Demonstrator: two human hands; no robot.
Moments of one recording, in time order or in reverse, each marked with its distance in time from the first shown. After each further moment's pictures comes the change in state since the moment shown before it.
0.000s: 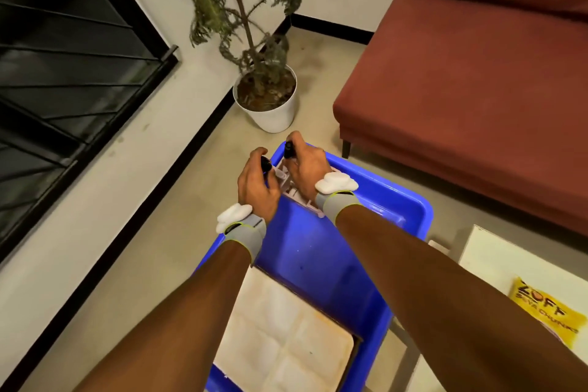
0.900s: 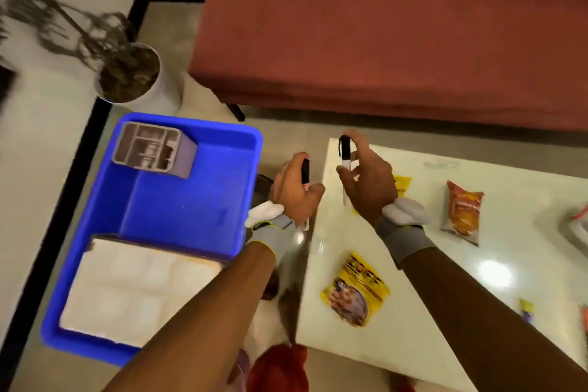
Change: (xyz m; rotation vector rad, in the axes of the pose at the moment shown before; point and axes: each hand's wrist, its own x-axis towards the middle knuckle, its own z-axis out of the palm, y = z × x) left_hand -0.217 0.197 0.166 0.005 -0.682 0.098; right_hand -0.315 0.179 -0.181 -0.023 0.472 0.394
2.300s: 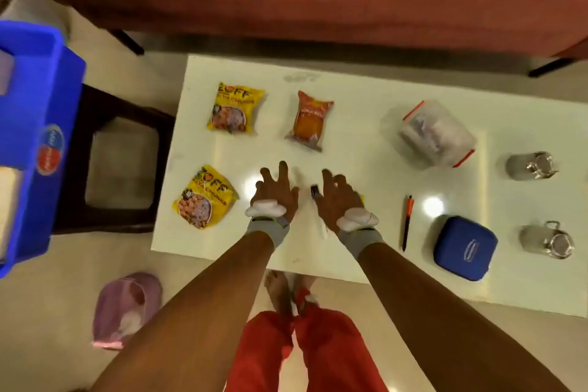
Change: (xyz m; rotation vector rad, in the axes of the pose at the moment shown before) left_hand -0.185 0.125 0.309 0.546 -0.344 -0.135; right_hand -0.214 0.281 -0.156 -0.440 -0.478 0.359
